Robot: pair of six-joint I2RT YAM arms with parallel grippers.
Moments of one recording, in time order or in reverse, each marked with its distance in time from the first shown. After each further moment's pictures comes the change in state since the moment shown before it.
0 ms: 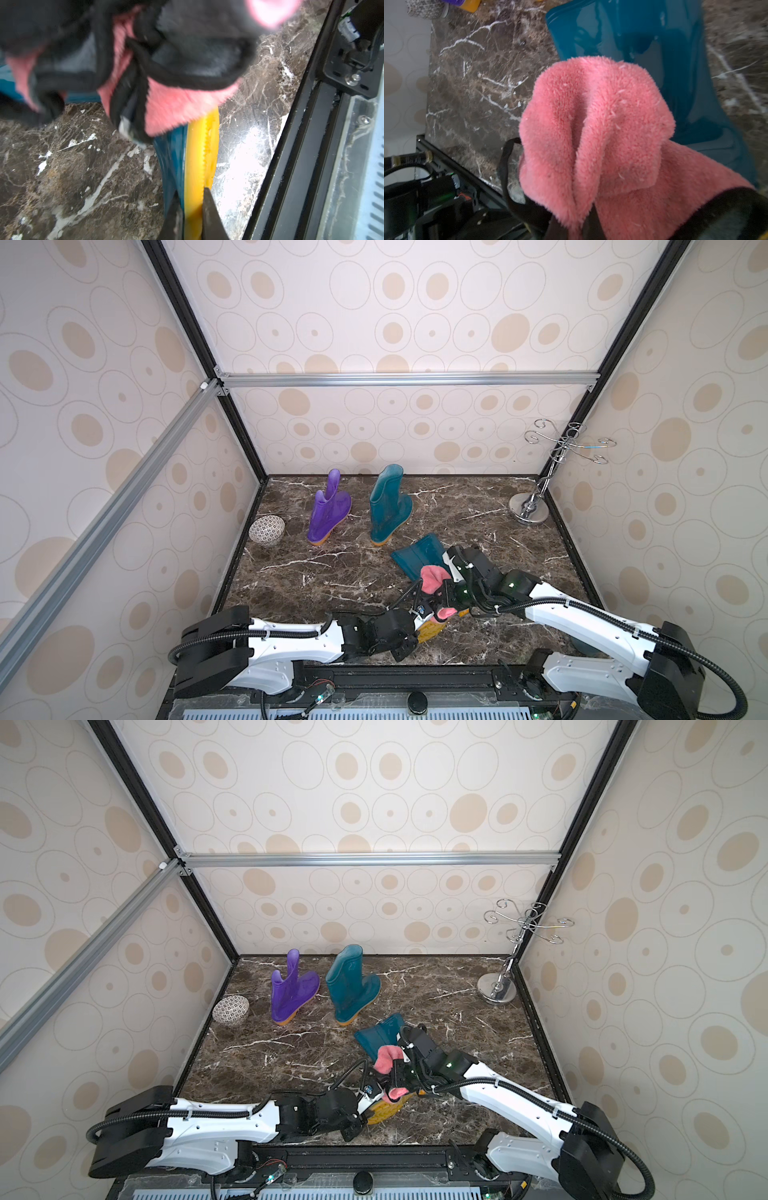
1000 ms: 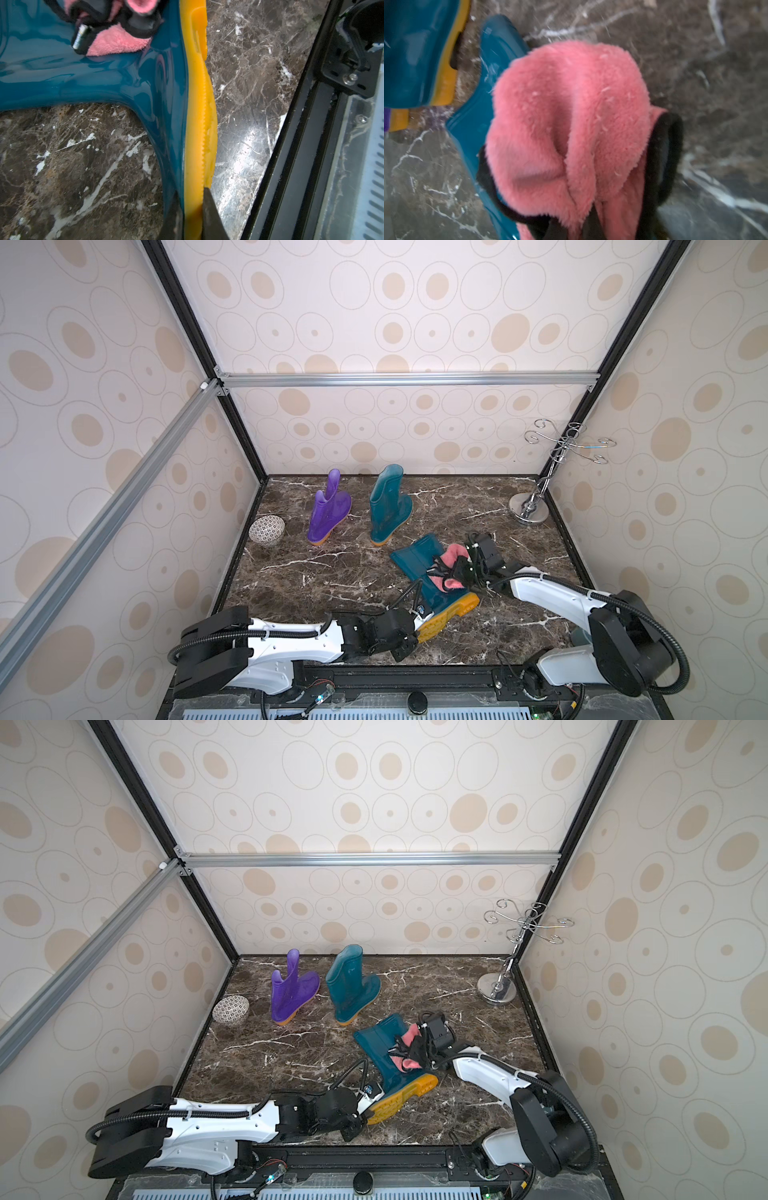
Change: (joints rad) left arm 0.000 -0.002 0.000 -0.003 0.010 0.000; right arm -0.261 0.154 -0.142 0.257 0.040 0.110
